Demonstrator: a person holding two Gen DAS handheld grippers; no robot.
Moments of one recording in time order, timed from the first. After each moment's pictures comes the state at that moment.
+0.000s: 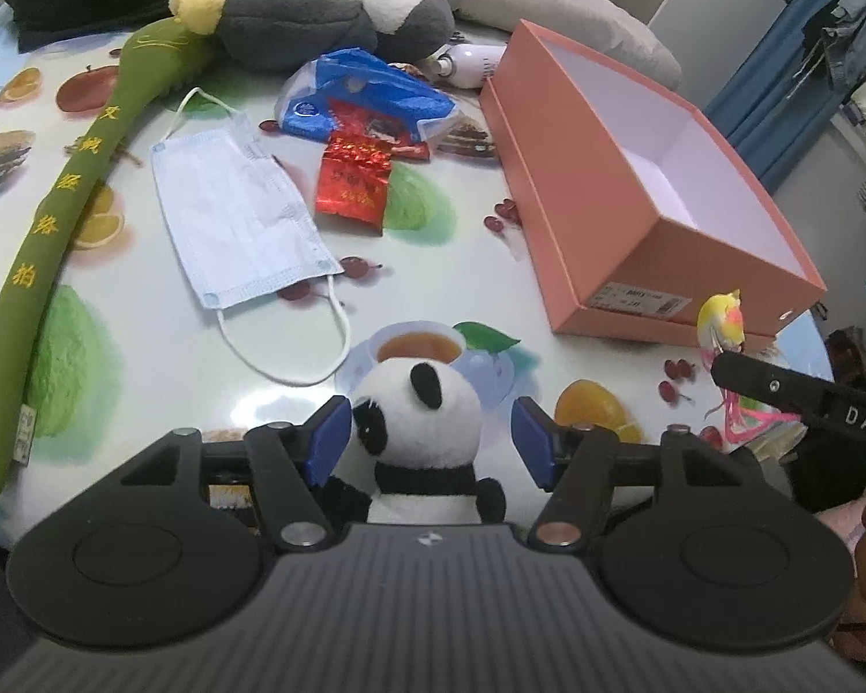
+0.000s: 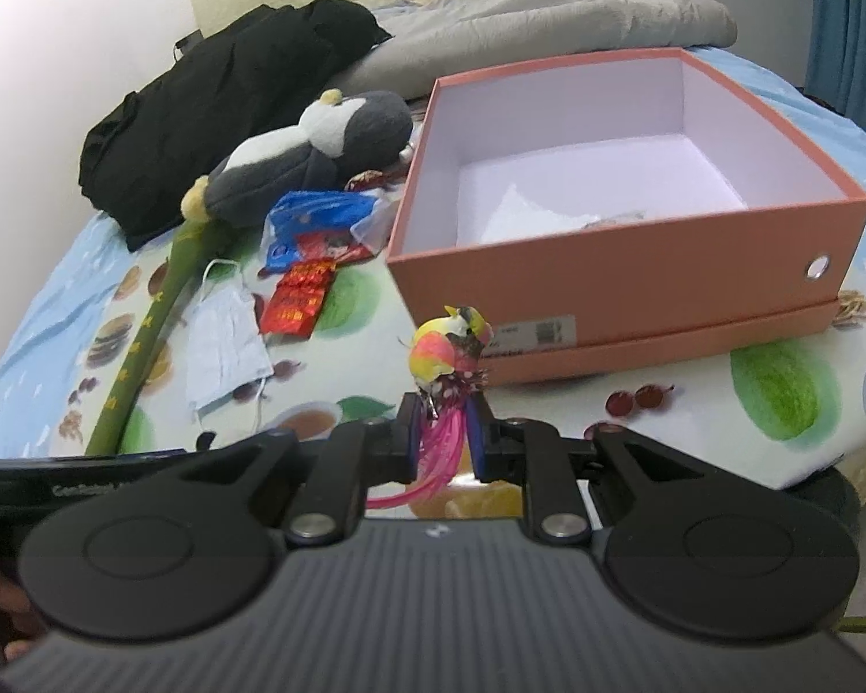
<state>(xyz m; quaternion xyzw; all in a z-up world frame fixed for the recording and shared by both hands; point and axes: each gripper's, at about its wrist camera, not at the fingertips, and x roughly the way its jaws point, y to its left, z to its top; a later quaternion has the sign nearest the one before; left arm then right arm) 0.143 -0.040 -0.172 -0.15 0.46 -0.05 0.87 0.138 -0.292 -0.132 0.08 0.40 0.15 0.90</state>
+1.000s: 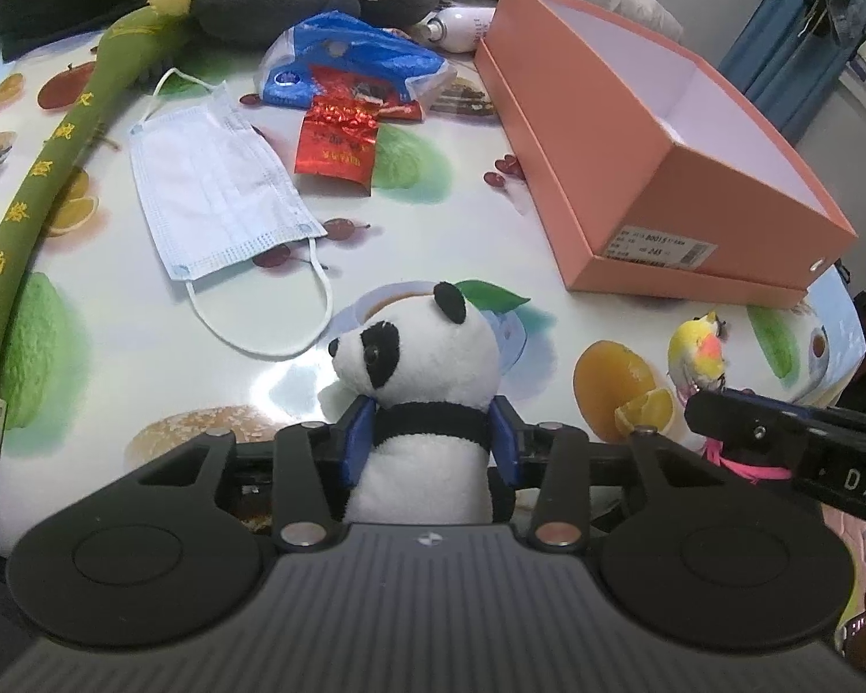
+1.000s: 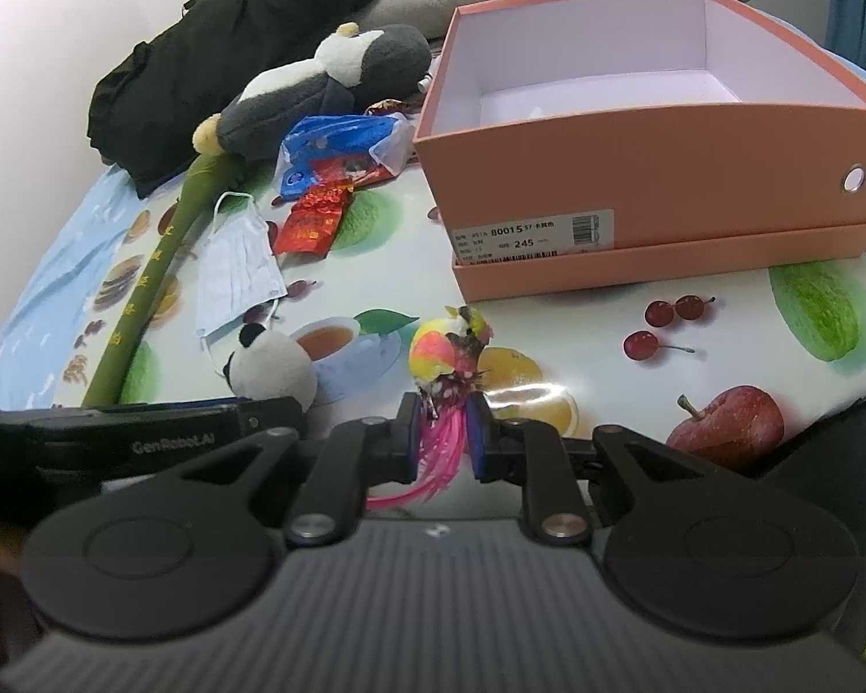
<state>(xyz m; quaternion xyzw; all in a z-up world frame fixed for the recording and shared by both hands) 0.146 -0.062 -0.200 -0.11 0.47 -0.05 0.87 0.123 -0.278 -0.163 0.08 0.44 0.16 0.88</state>
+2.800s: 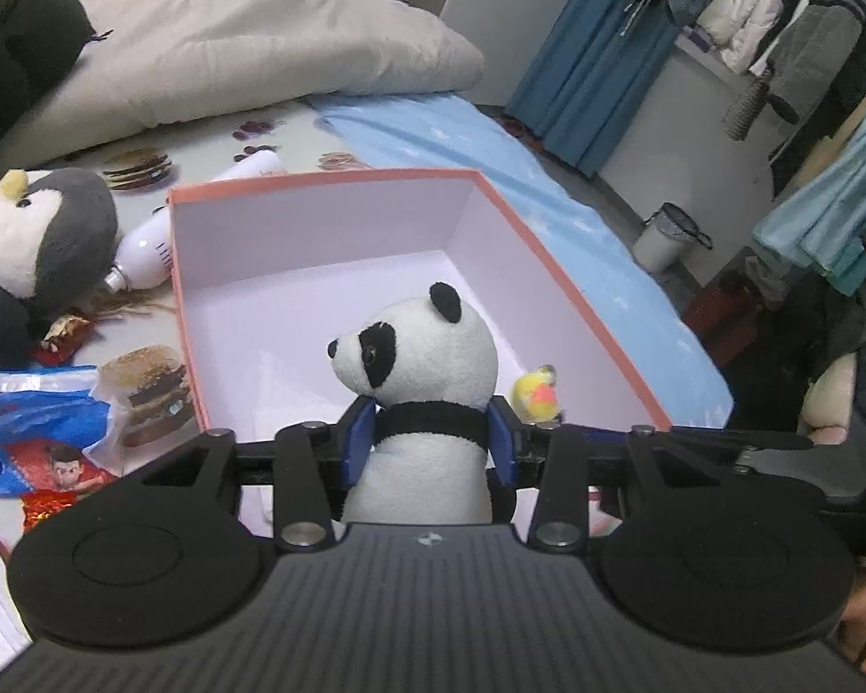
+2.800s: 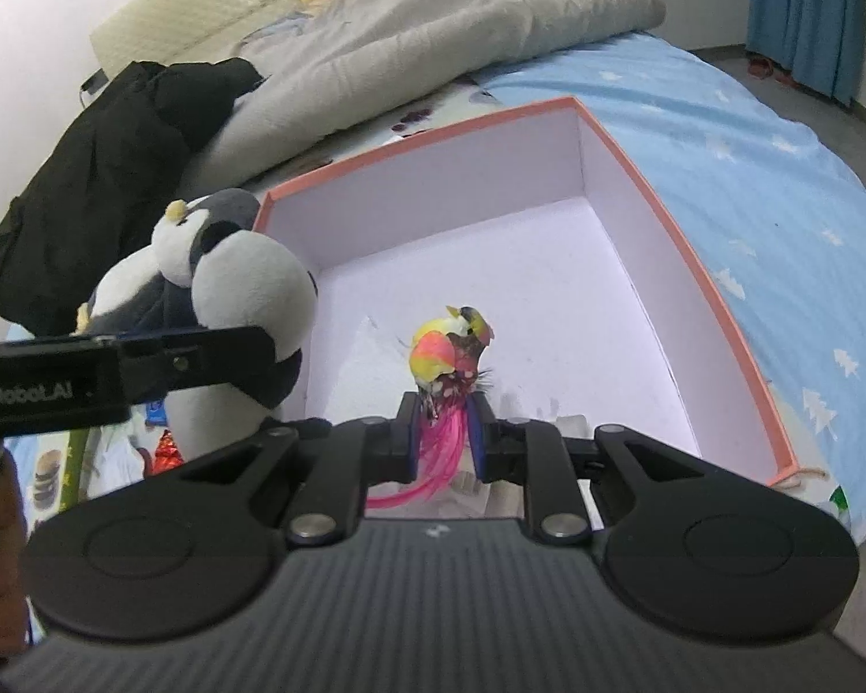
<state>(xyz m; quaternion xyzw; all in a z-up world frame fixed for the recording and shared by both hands) 0.386 -0.202 -0.071 -0.07 0.44 -0.23 0.86 0.306 -0.387 -0.090 0.12 0.44 0.07 0.89</state>
